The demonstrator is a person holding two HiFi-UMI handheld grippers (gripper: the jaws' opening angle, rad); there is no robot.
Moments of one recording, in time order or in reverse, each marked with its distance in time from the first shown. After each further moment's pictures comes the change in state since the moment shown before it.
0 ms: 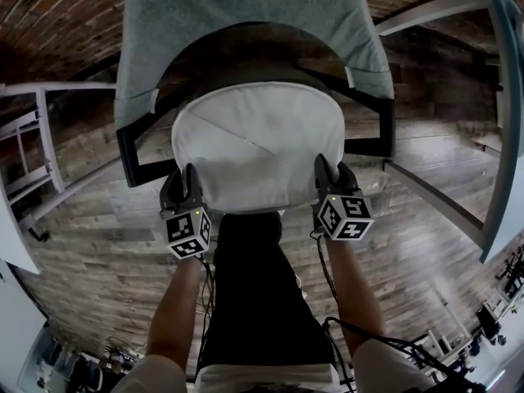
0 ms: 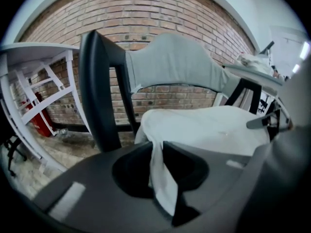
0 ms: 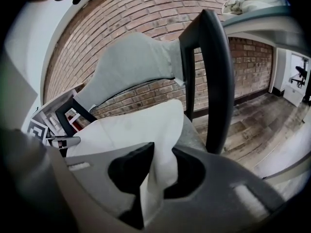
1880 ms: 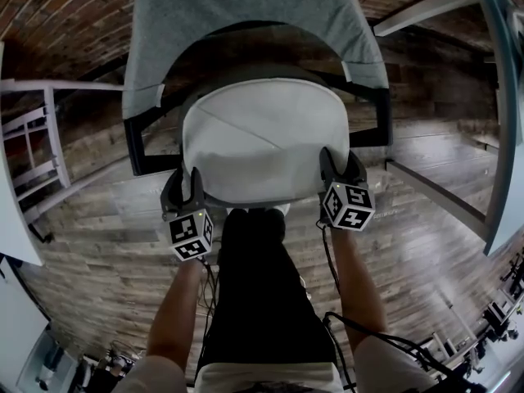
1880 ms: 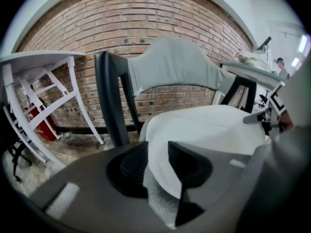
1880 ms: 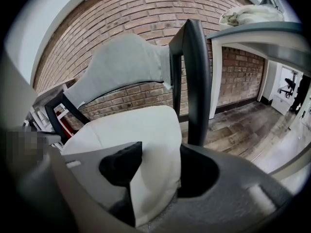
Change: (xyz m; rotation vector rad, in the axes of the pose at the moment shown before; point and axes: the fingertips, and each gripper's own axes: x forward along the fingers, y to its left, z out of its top) left arm -0.024 0.003 -0.005 0.039 0.009 0.020; right arm -0.006 -0.028 0.000 -0.032 -0.021 -0.136
